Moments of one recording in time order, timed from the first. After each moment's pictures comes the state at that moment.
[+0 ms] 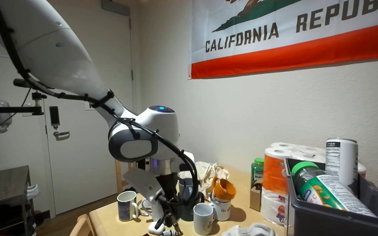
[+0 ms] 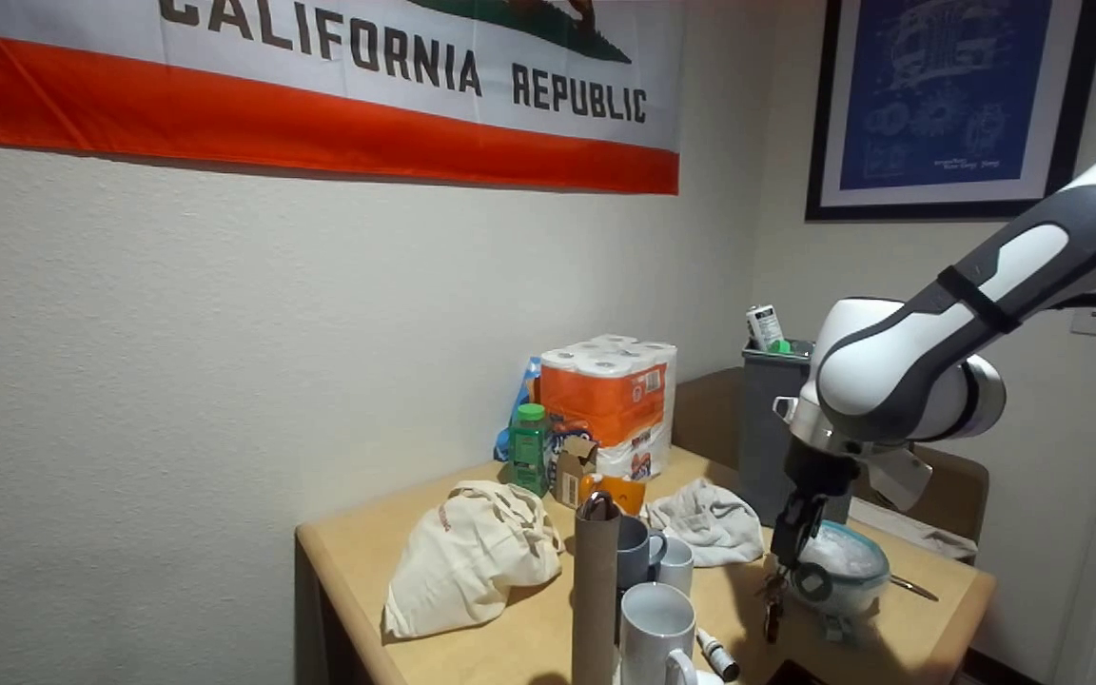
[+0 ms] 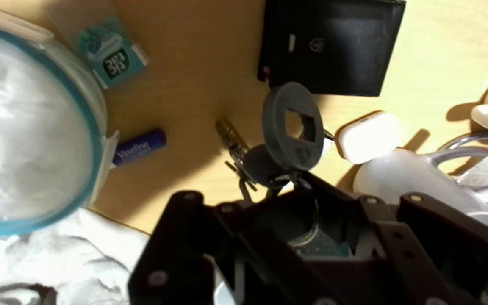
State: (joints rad) arm -0.07 0.10 0.00 -2.43 0.27 2.63 -0.46
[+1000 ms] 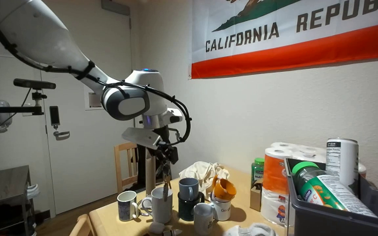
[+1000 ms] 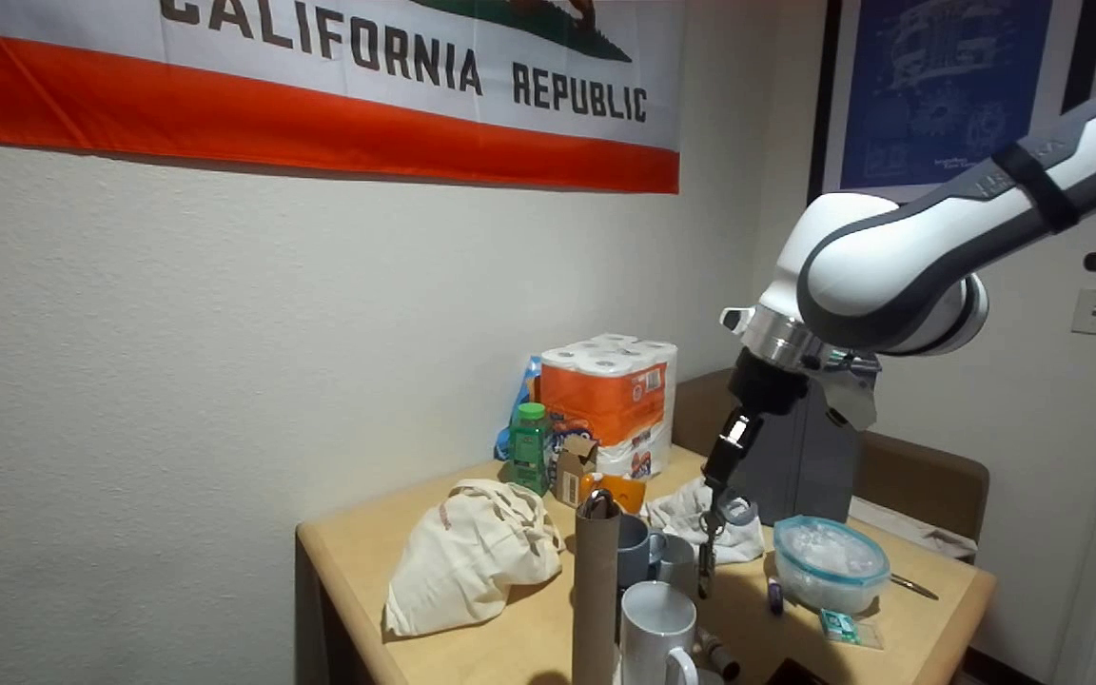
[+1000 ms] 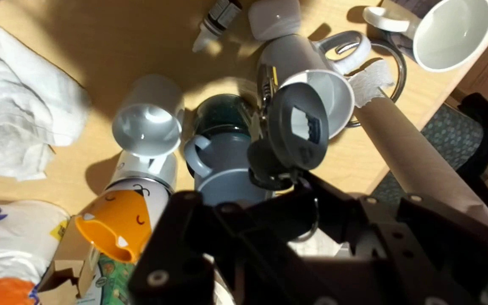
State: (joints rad) arm 0.06 -0.05 0.04 -2.32 0.28 2.56 -0.46
